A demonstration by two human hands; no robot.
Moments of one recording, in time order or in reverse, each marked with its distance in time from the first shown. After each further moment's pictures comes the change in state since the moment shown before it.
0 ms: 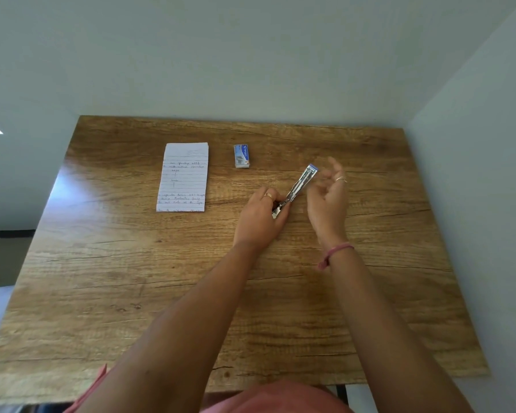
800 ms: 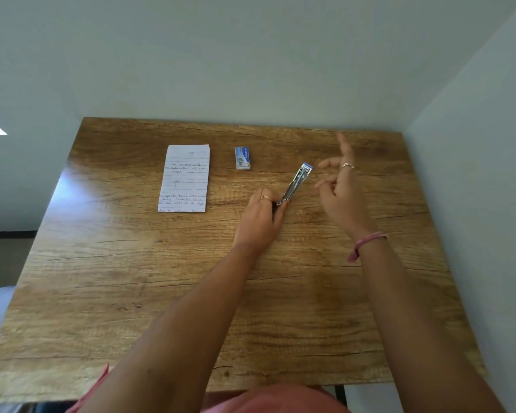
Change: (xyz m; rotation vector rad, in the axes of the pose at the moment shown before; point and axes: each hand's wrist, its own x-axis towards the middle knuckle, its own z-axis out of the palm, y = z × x) left_hand -0.001 -0.005 0.004 -0.096 -0.008 0.010; right_hand 0.021 -0.020 -0.039 -0.301 -0.333 -0.399
